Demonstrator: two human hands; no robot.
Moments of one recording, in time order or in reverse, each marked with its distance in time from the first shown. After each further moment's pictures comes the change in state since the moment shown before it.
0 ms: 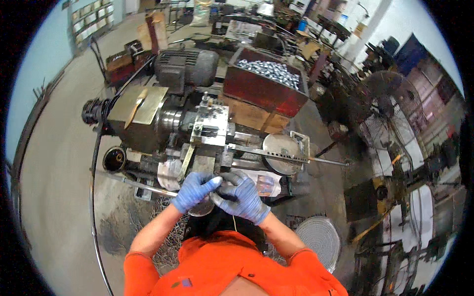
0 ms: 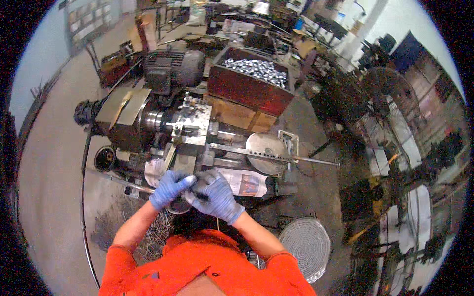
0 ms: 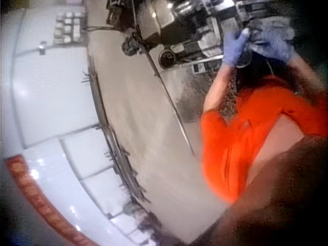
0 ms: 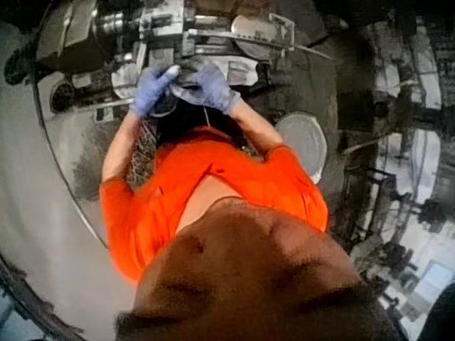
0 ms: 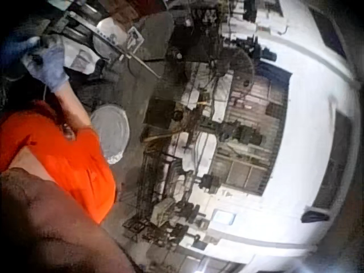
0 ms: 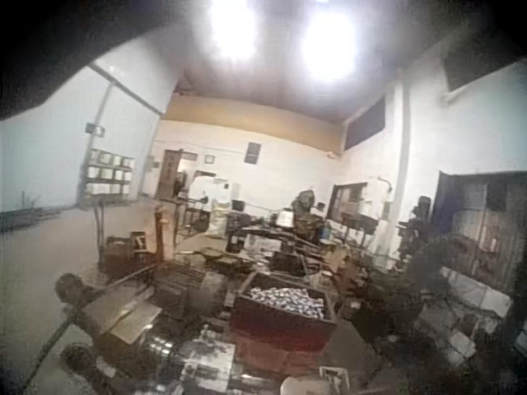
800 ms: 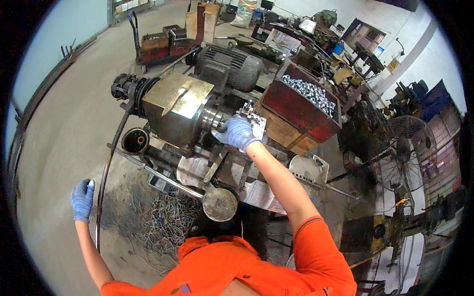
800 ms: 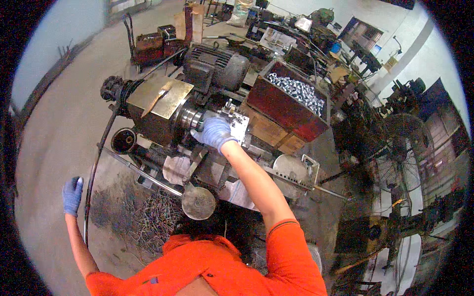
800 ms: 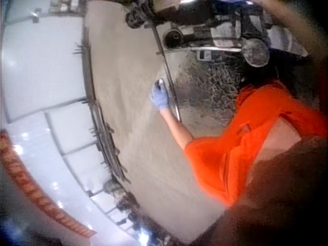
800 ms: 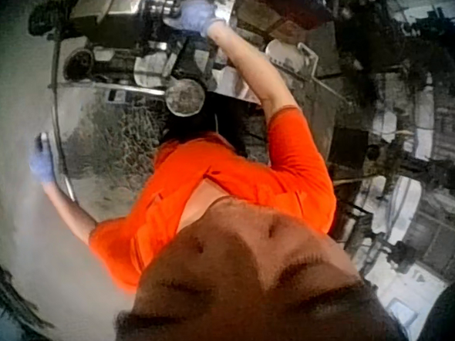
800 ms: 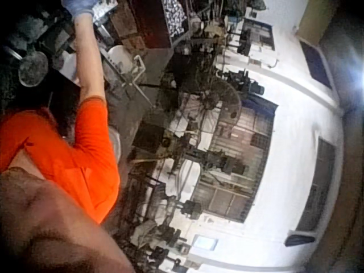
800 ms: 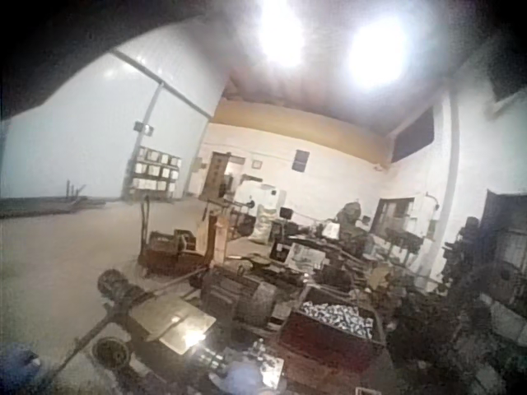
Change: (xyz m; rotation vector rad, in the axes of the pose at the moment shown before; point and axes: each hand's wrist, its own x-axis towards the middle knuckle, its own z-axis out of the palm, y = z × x) left_hand -0.265 -0.051 -0.267 1.152 0.913 -0.543; right_hand 0.201 0.081 0.096 -0.379 -0.470 0.224
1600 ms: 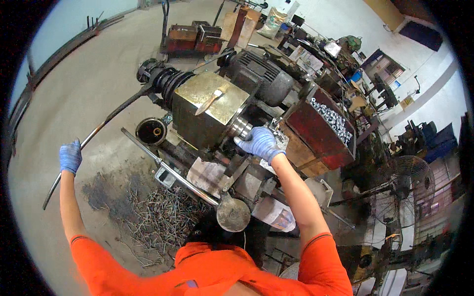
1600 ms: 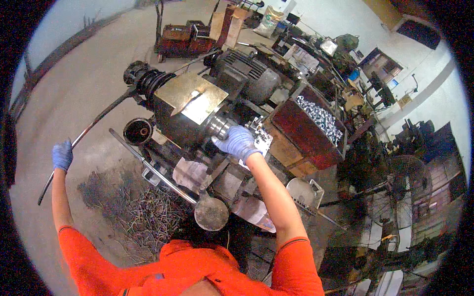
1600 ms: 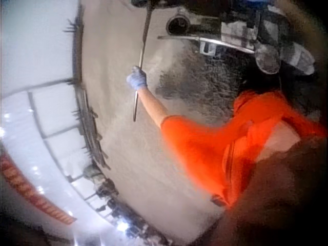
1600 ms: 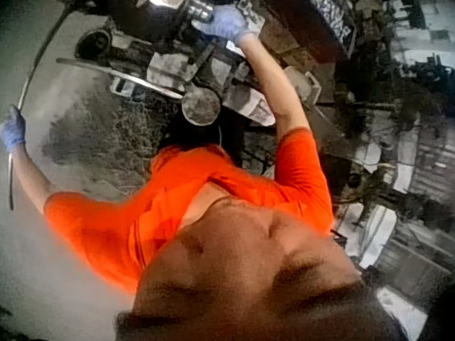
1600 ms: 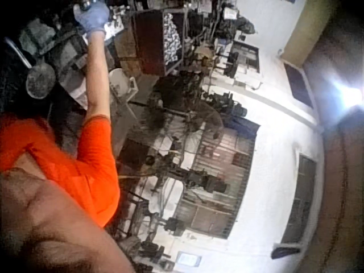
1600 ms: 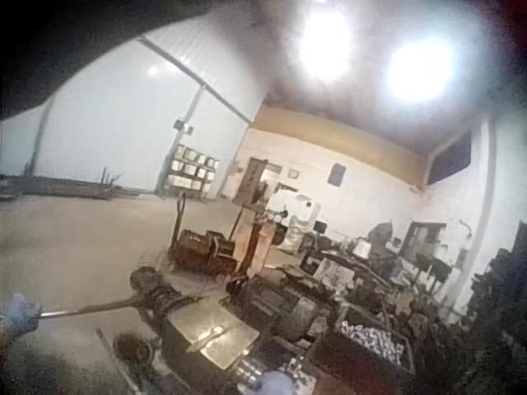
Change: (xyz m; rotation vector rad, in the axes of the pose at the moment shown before) left_hand 0.089 -0.136 0.046 0.663 0.176 0.172; right_hand 0.010 -0.018 -0.009 -0.001 -0.087 -0.102
